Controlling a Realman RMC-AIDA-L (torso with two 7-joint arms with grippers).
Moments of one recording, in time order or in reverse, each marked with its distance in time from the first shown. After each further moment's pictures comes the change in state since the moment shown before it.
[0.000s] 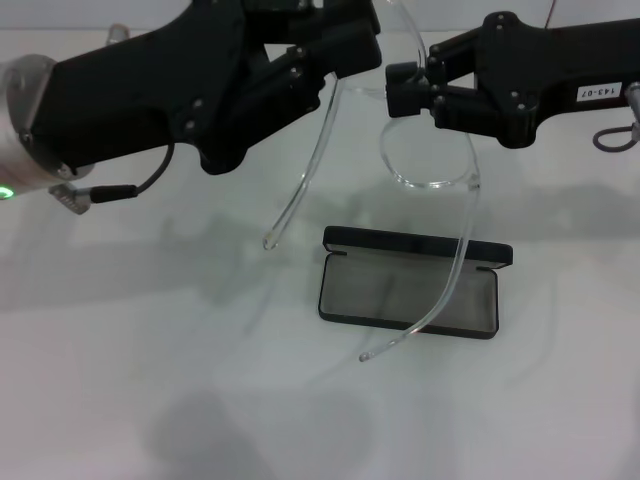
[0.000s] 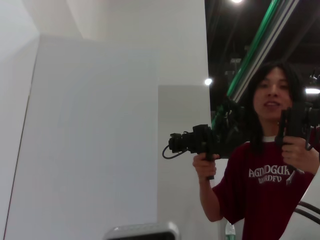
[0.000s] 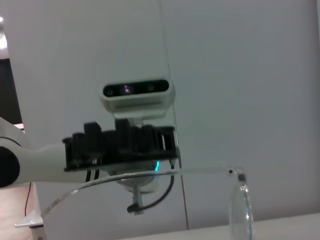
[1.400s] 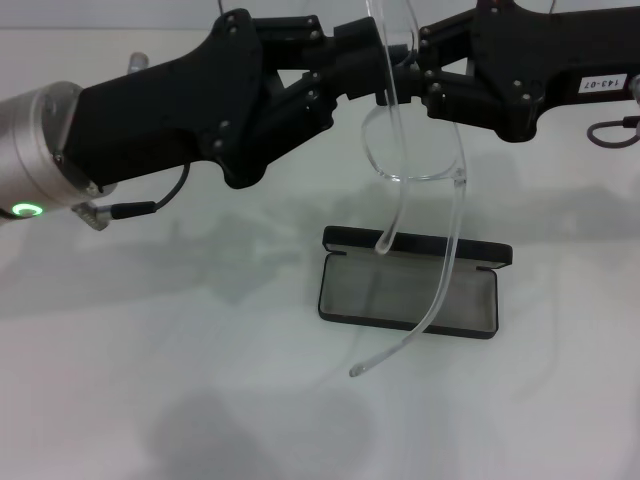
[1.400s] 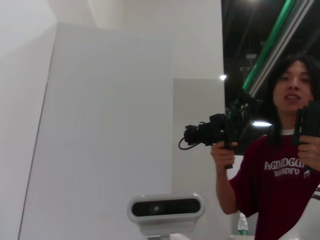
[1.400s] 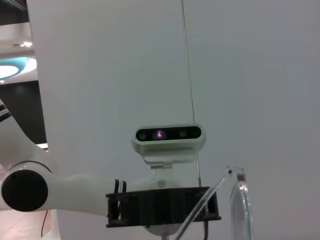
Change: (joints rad) left arm -0.021 -0.001 -0.001 -0.114 0.033 -0.017 0.084; right arm -0.006 0.002 -0.039 0.001 0.106 -0.024 -0.020
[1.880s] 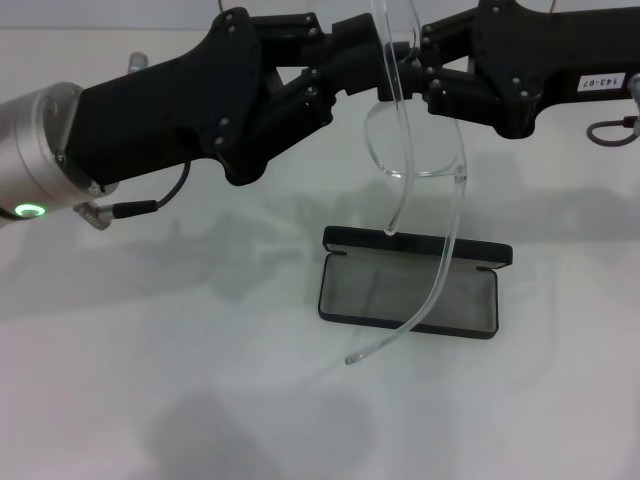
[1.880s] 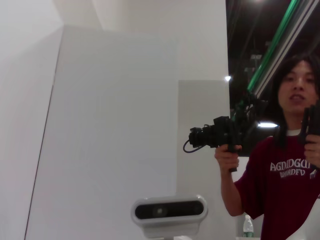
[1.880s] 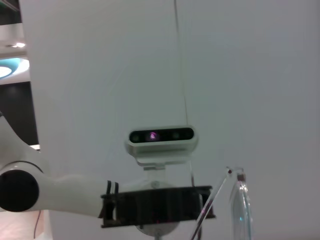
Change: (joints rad) left arm -0.001 0.000 0.002 -0.018 -0.010 -0.005 0.022; right arm -0.007 0.000 0.000 0.003 -0.003 0.020 -0.001
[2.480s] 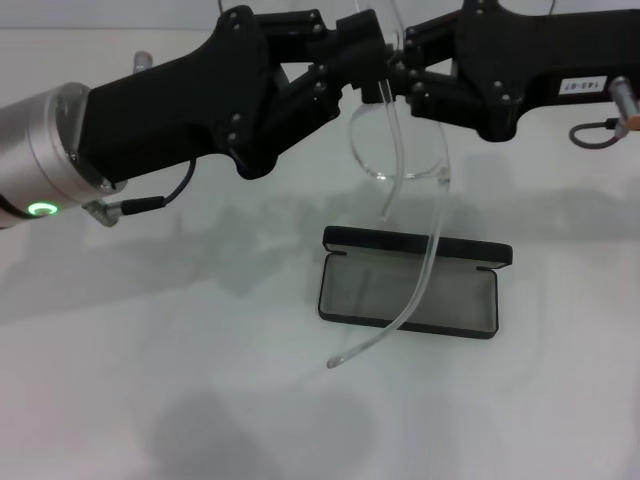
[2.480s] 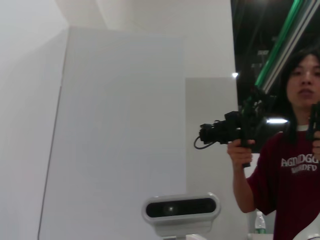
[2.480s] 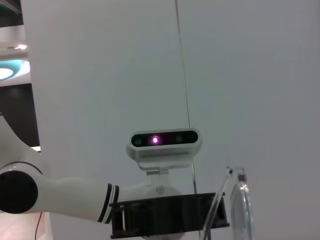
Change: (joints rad) left arm 0.000 -0.004 0.007 -0.013 -0.002 -0.035 0.039; right arm 0.005 0.003 -0.044 0.017 0.031 0.029 -0.024
